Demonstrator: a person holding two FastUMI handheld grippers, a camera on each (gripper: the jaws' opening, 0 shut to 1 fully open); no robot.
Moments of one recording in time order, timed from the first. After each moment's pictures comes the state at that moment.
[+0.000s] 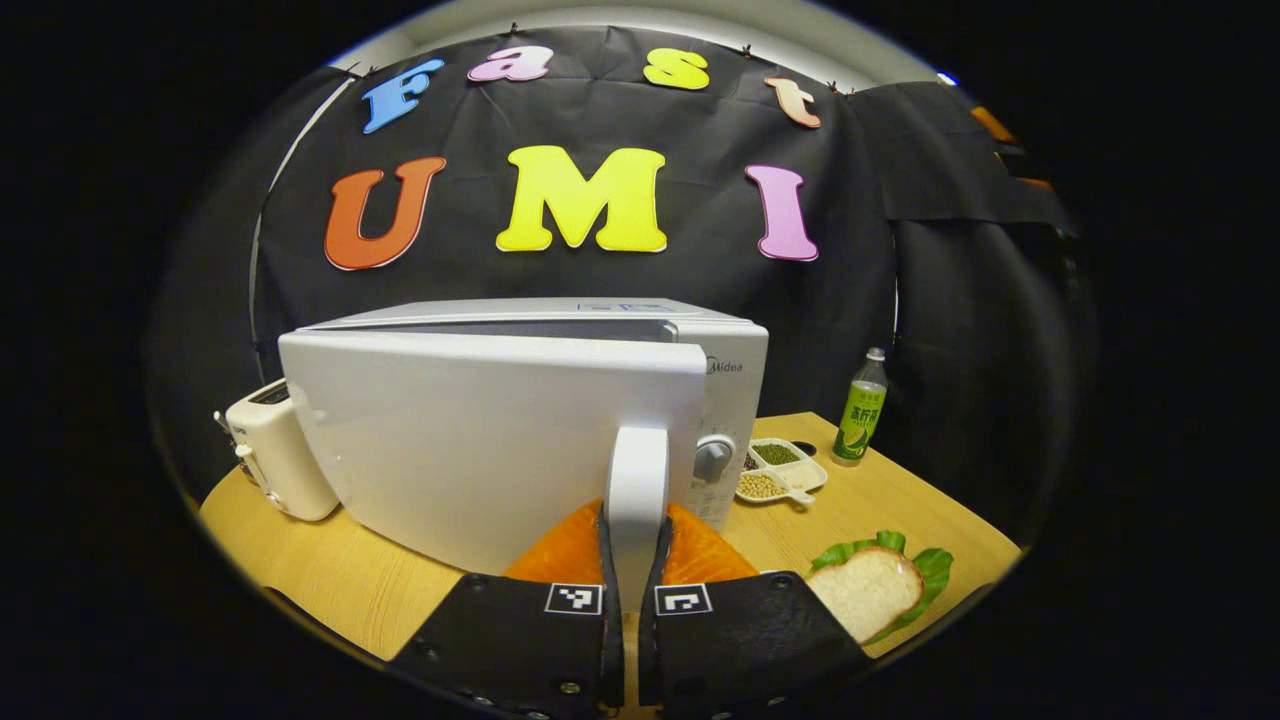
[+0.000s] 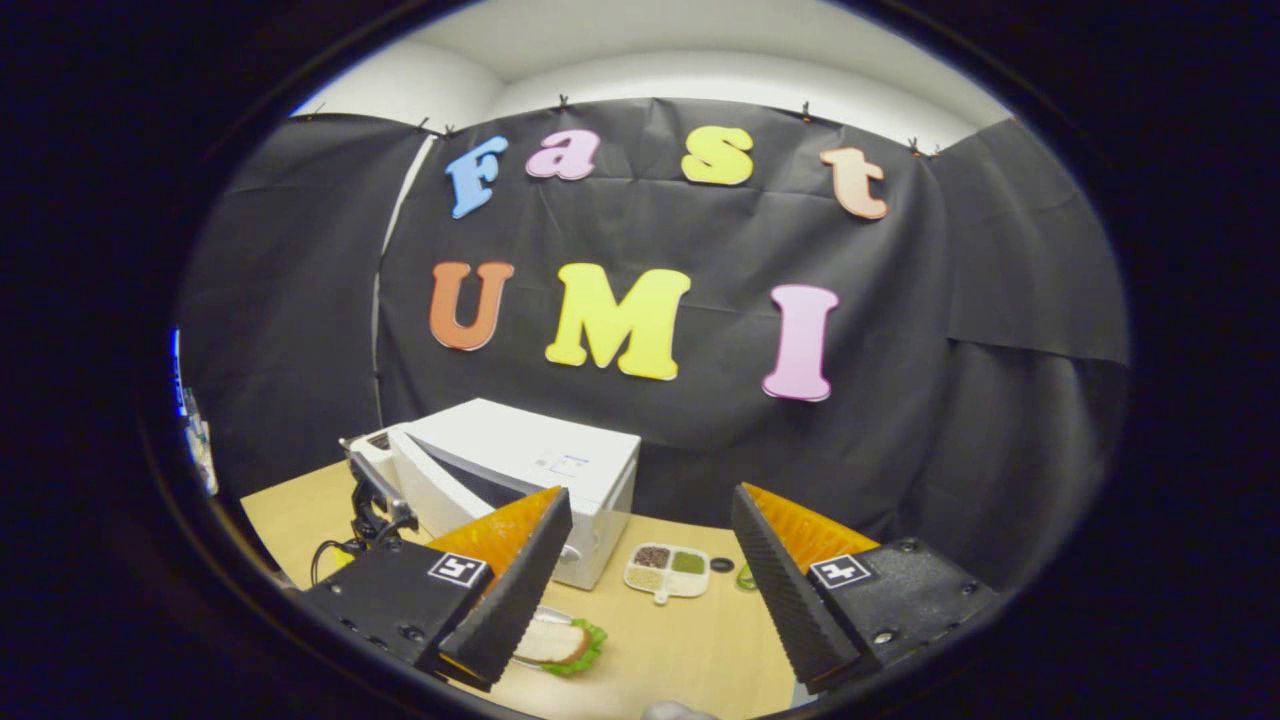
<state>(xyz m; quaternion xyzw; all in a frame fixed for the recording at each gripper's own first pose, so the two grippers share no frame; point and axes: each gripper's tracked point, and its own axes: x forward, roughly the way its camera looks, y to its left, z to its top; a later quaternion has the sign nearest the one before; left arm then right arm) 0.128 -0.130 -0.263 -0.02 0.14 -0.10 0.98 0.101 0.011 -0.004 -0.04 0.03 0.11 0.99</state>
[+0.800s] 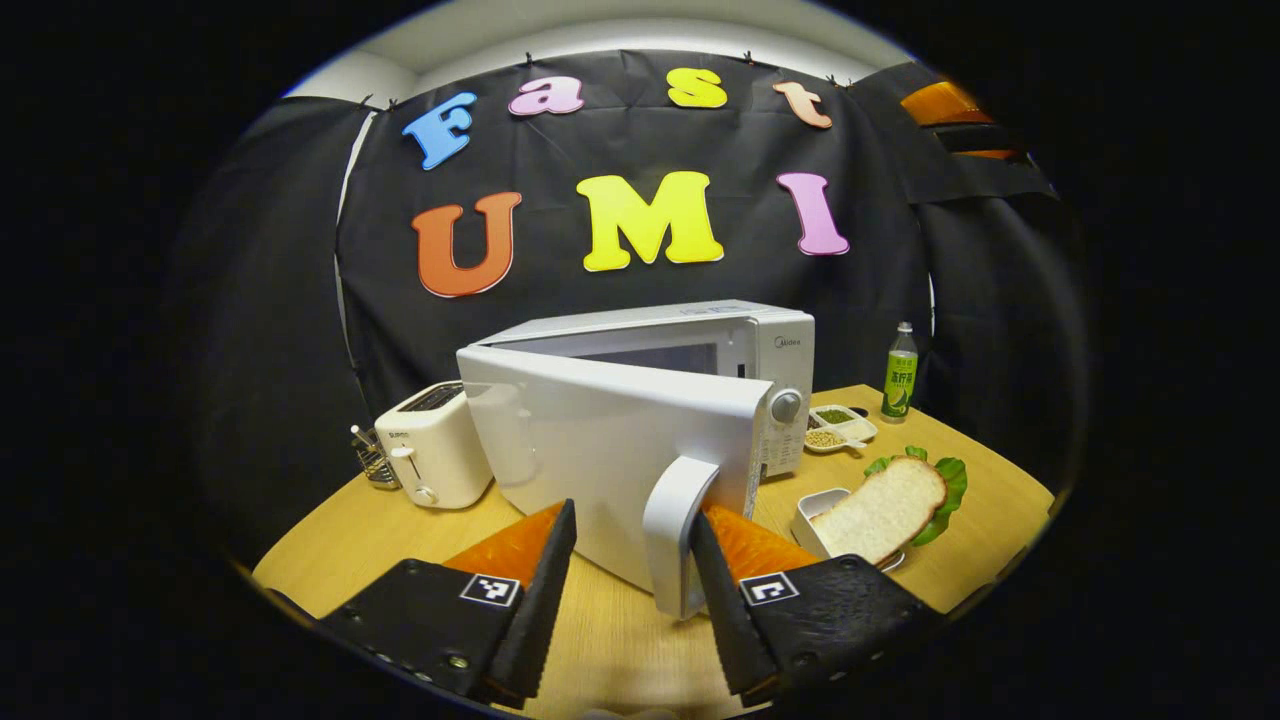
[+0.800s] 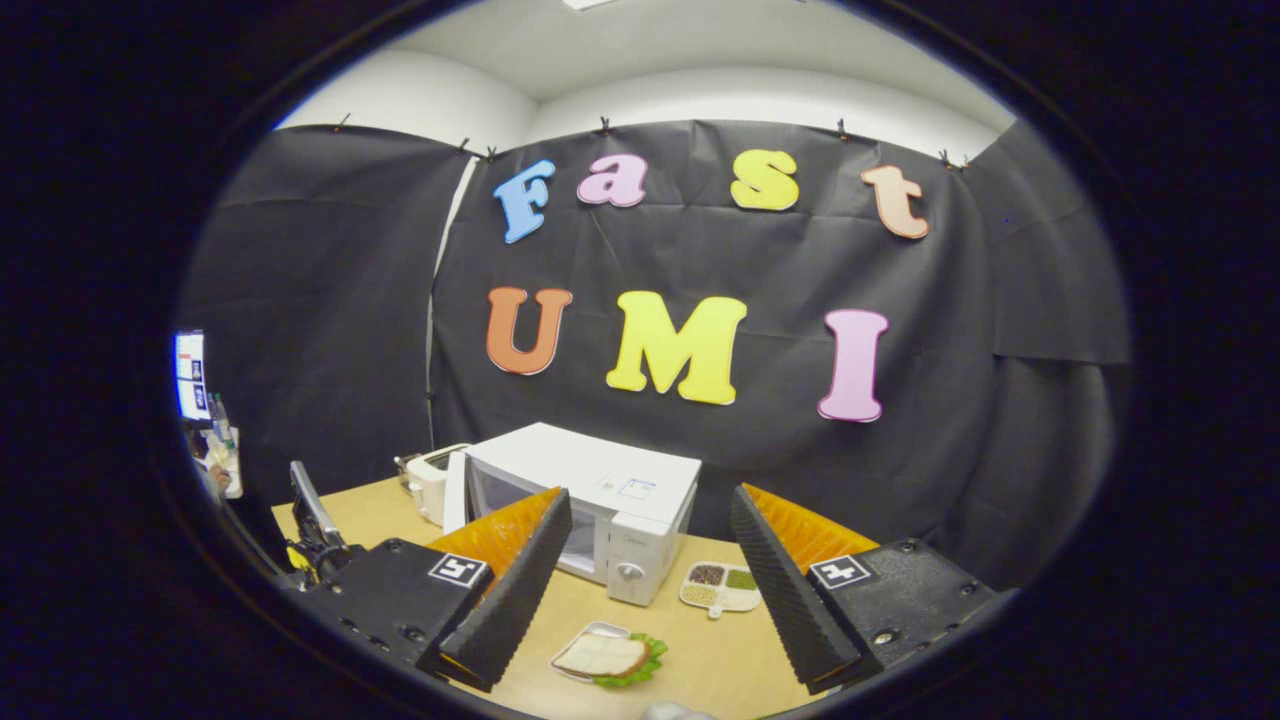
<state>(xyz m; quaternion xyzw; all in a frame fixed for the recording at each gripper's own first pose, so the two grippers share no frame) 0.033 -0.025 -0.247 0.04 0.14 -0.02 0.99 0.069 0.048 0.001 -0.03 0.01 0.16 0.99</state>
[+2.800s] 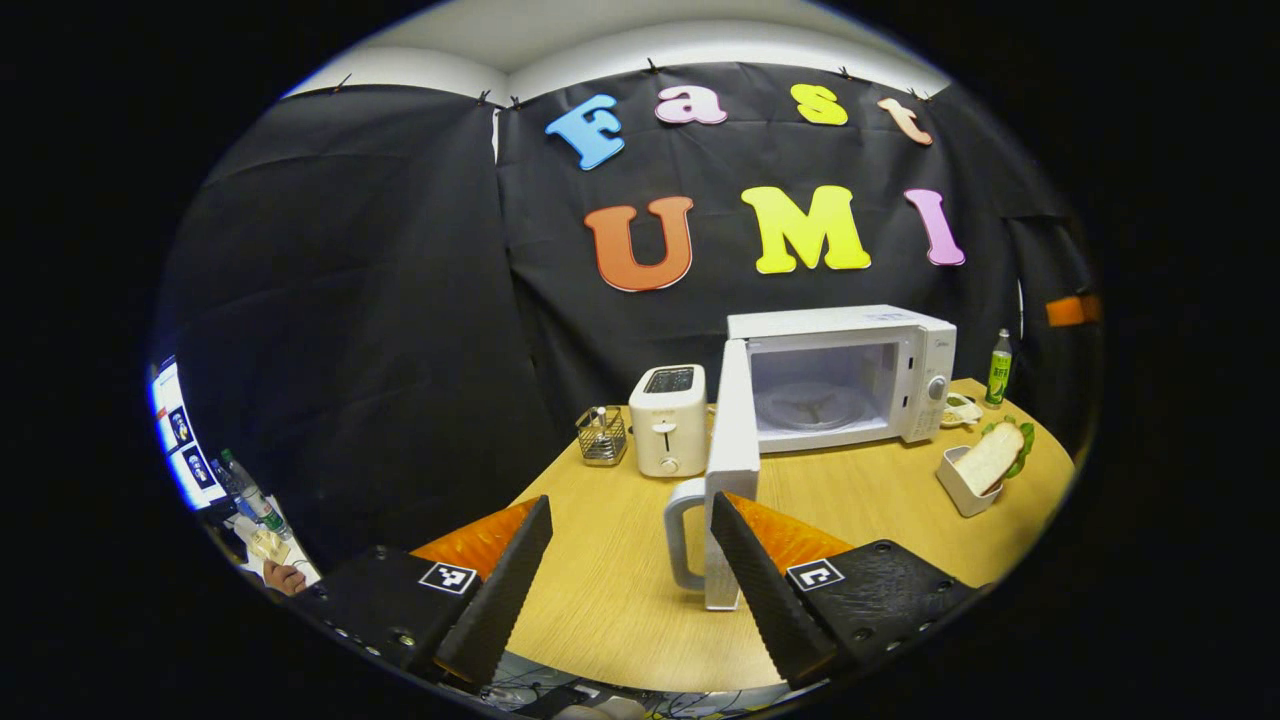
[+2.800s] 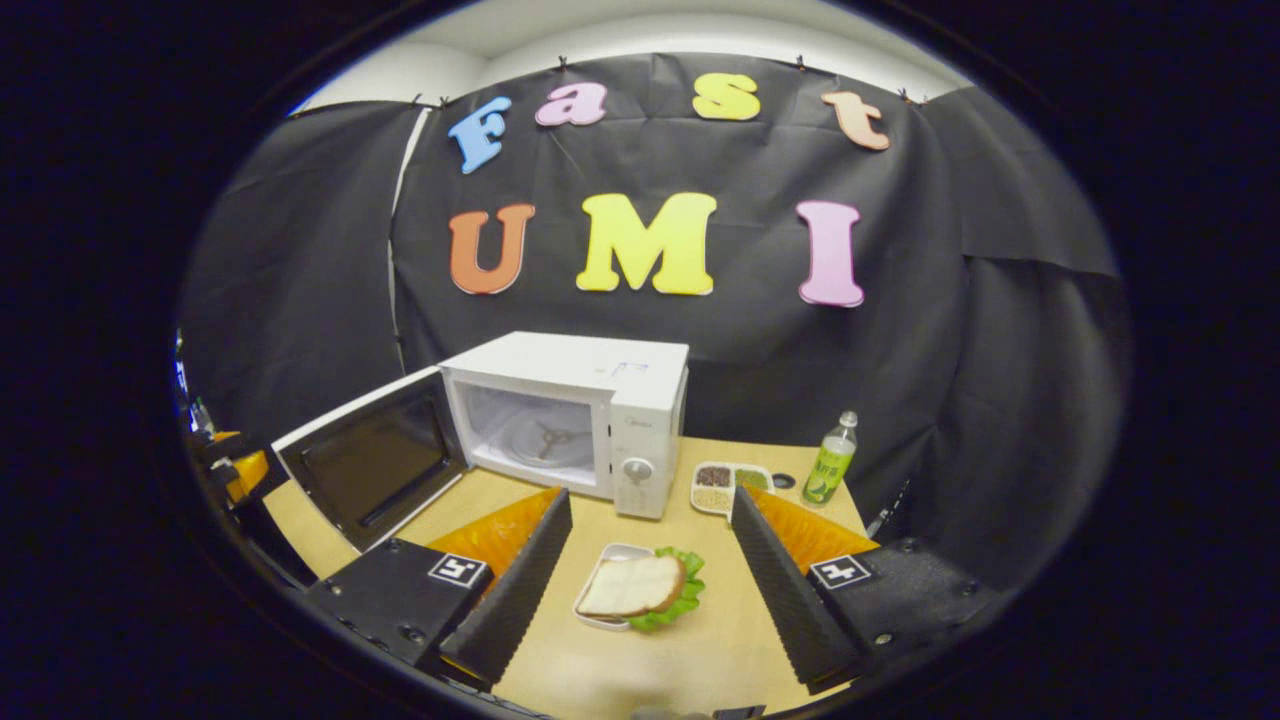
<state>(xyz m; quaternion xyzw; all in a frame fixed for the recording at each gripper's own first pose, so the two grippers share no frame) -0.098 0.195 -0.194 0.04 0.15 0.12 0.98 0.066 0.063 -0.152 0.00 0.14 0.10 0.98</state>
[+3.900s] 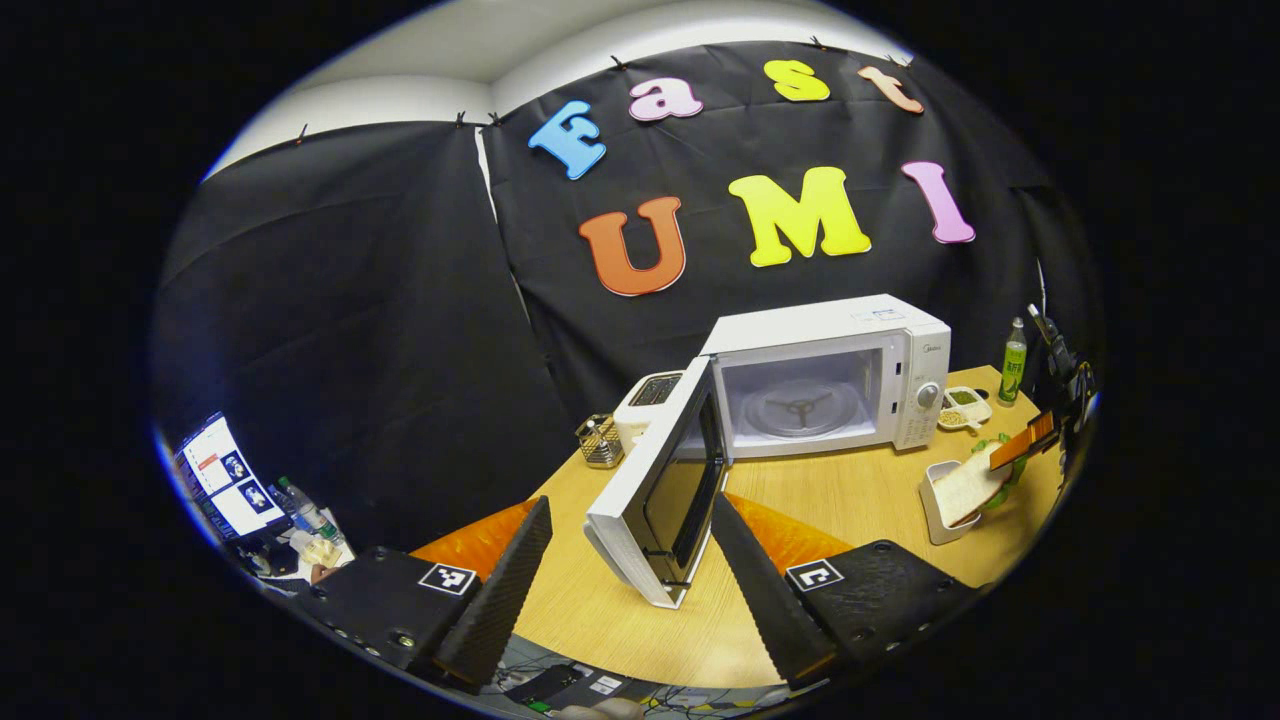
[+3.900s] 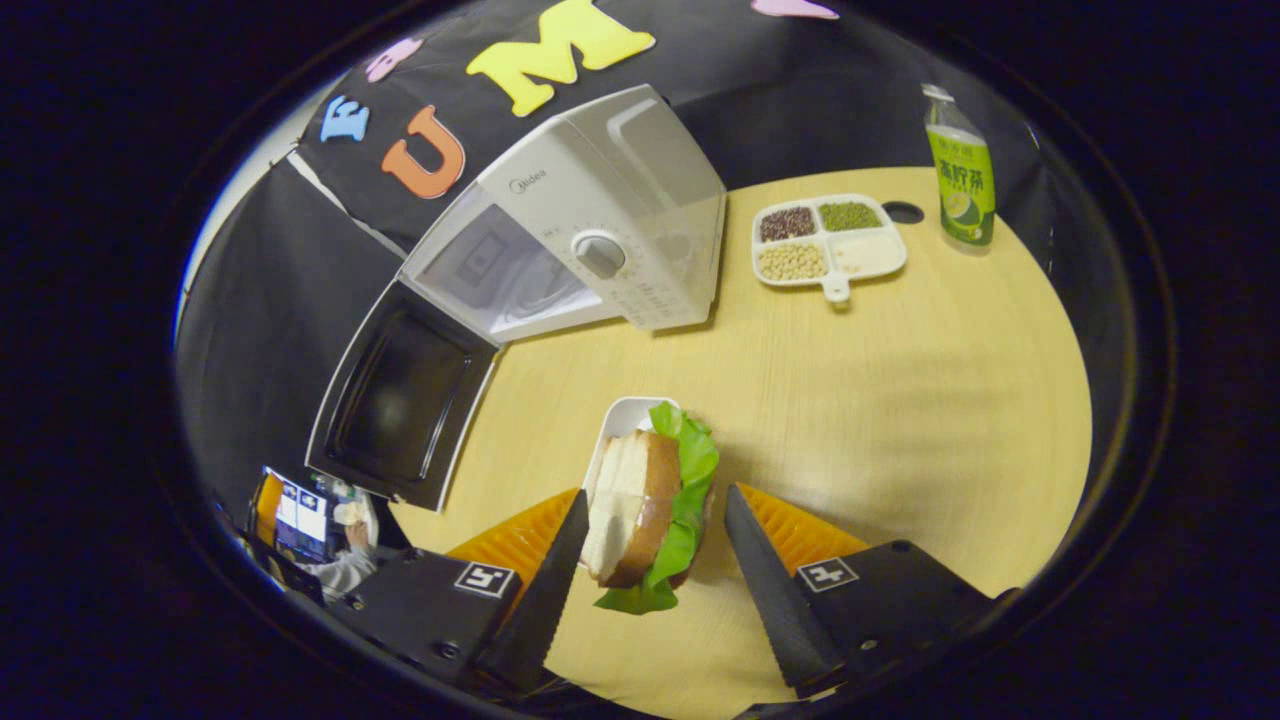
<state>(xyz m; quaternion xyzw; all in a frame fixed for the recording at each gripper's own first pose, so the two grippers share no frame) -0.100 0.102 -0.144 0.09 0.19 0.21 0.96 0.142 0.074 -0.338 0.21 0.46 0.28 0.82</state>
